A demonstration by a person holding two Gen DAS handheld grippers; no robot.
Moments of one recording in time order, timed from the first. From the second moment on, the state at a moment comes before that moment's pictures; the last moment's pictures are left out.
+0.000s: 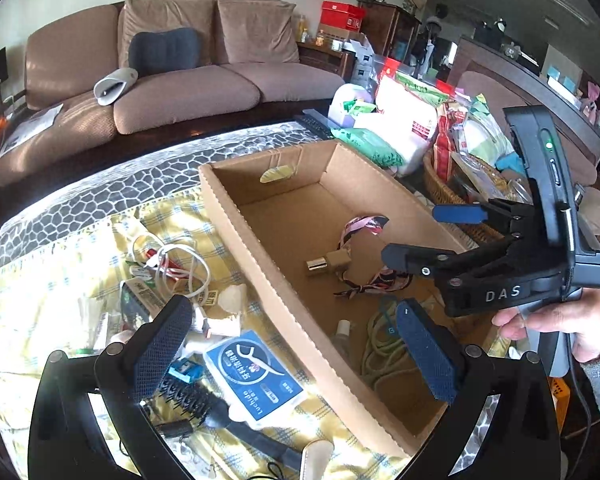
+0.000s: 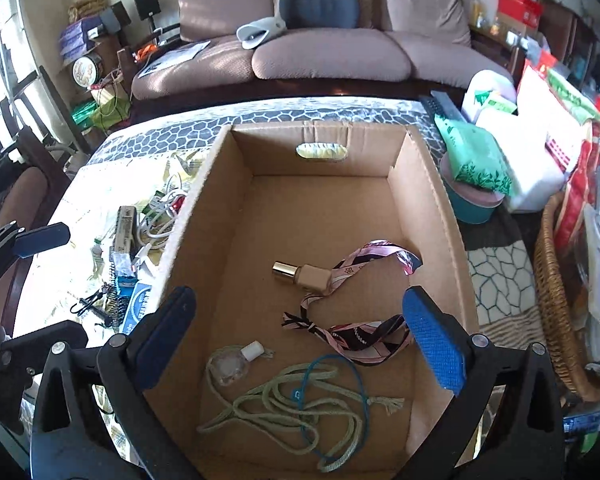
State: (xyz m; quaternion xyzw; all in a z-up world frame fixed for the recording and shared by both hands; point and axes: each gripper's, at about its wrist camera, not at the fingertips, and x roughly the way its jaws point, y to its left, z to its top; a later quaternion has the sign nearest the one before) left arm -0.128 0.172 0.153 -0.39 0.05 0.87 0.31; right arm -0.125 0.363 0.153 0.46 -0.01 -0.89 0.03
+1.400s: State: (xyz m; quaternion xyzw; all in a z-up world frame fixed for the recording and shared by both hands) left arm -0.093 -0.090 0.076 -0.42 -0.03 0.87 0.26; right arm -0.089 0.164 0.151 0.44 -0.01 -0.88 0.18
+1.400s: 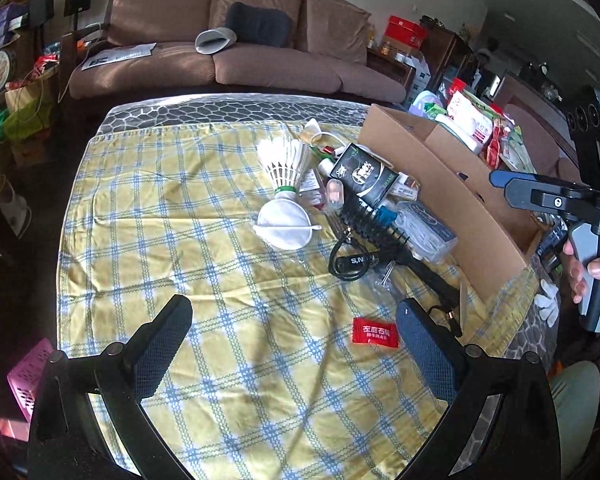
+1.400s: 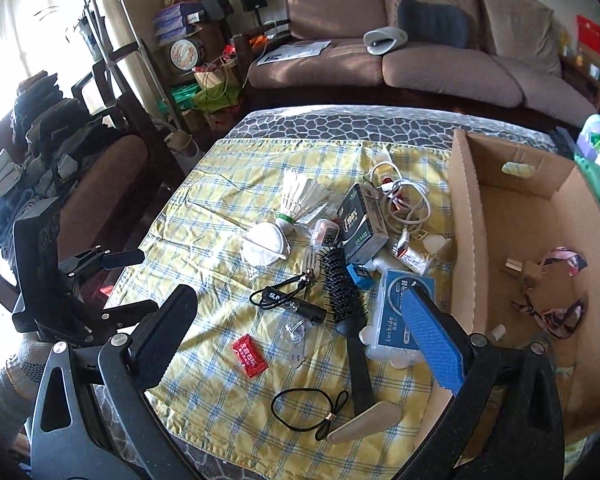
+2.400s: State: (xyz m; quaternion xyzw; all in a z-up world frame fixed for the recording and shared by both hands) left arm -0.163 -0.092 0.054 -0.43 -0.02 0.87 0.25; right arm -0.299 0.057 0.026 0.55 0.03 -0.83 0.08
